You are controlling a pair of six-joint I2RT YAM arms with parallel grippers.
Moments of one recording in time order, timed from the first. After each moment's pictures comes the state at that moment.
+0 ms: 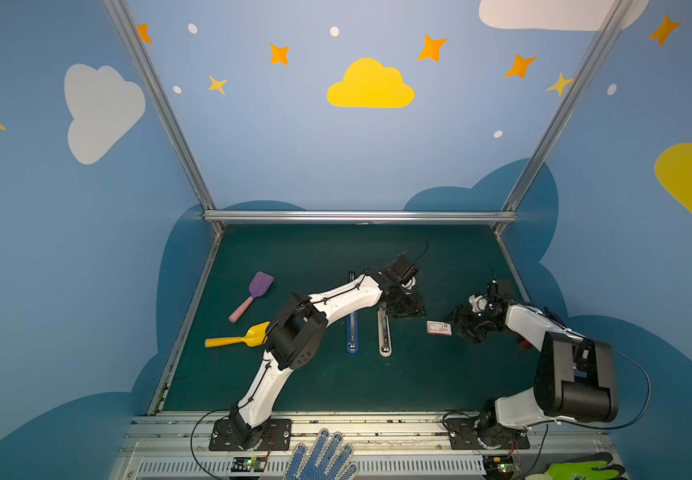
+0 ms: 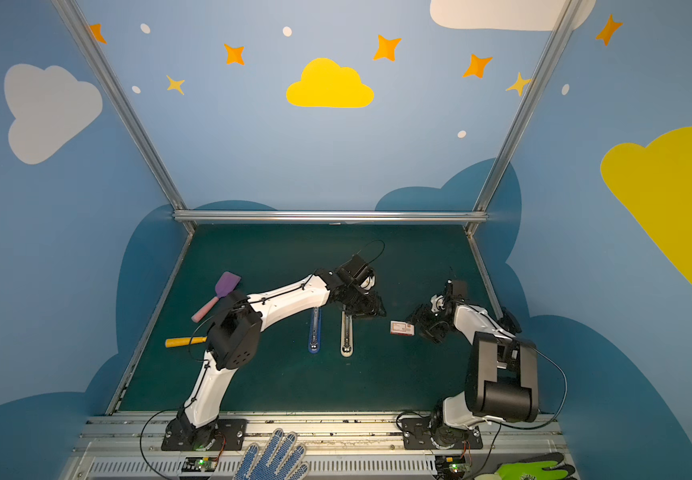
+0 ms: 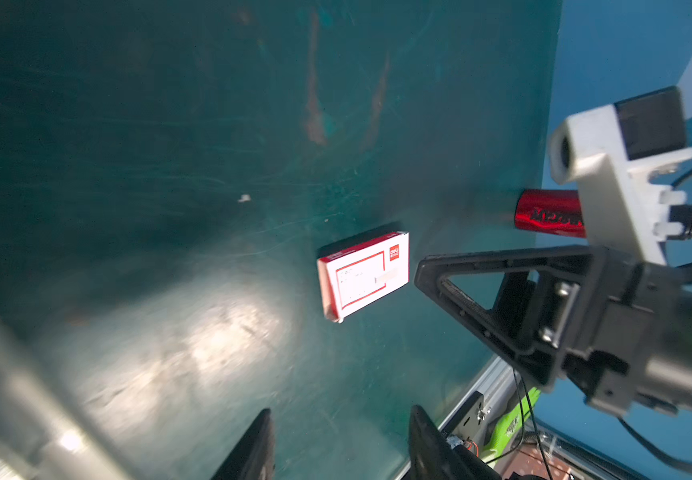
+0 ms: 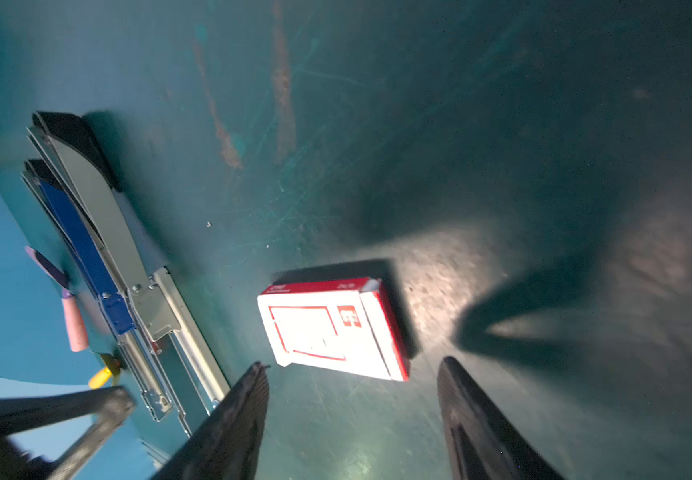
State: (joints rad) left arm -0.86 2.23 1.85 -0.64 0.43 -0.78; right arm -0.12 1.47 0.73 -0.56 -0.49 0.44
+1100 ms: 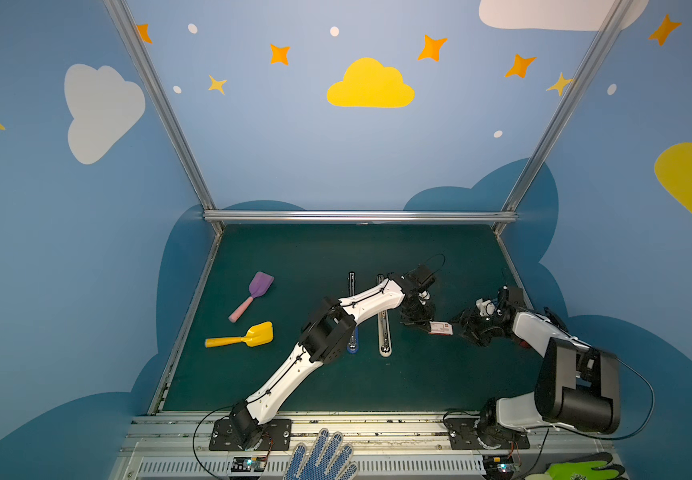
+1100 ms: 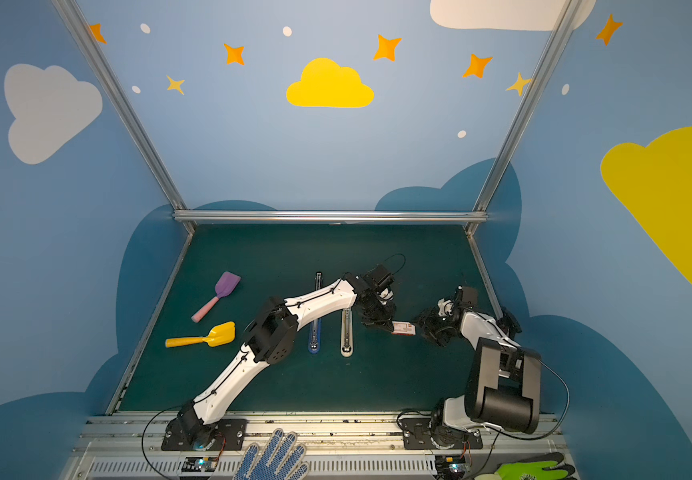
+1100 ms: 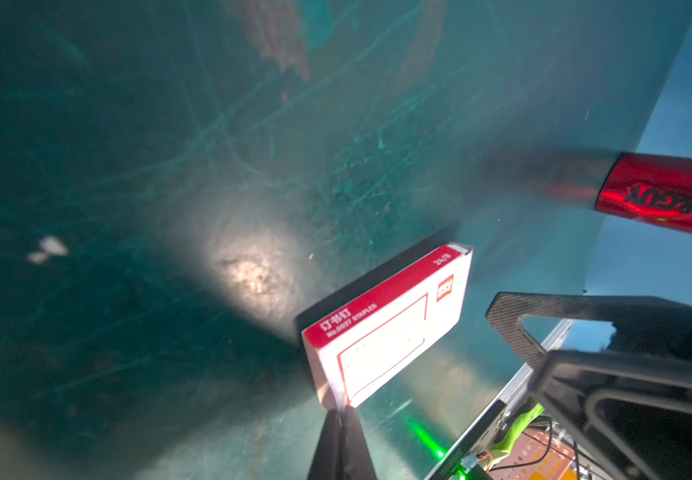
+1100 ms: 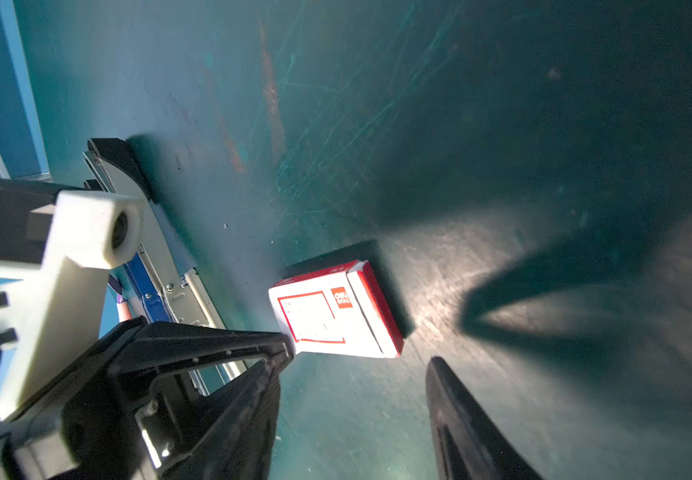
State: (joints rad) left arm -0.89 2.56 2.24 -0.85 0.51 -0.76; right arm -0.18 1.44 0.69 -0.53 -0.57 0.44
